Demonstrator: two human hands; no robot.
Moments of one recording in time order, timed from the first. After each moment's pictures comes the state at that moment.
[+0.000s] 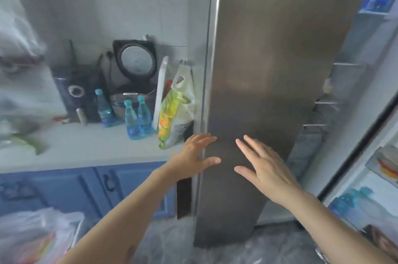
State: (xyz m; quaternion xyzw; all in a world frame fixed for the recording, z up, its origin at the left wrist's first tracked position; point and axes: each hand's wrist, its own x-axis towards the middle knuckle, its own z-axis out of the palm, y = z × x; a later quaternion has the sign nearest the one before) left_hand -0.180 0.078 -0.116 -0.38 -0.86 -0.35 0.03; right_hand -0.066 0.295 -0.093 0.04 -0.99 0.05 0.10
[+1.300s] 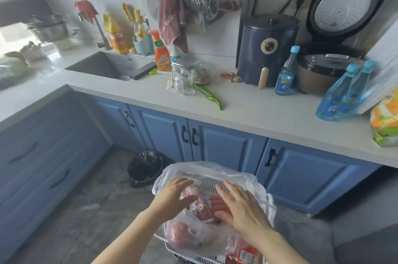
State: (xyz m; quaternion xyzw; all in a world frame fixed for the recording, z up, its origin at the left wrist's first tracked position) left_hand -0.143 -0.572 -0.343 0.04 -0.96 -0.24 -0.12; right_hand -0.174 -0.335 -0.352 0.31 -0.93 0.11 -0.15
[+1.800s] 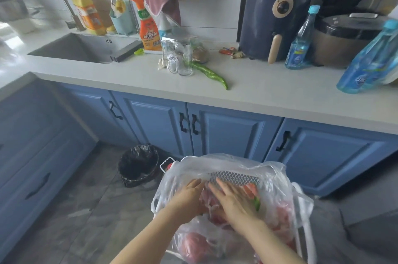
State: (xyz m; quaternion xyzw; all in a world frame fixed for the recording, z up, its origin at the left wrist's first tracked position) left_hand -0.194 -0.602 -0.455 -0.06 -0.96 -0.18 -0.22; right_hand -0.204 -0.424 -0.467 0.26 -0.95 0.11 -0.16
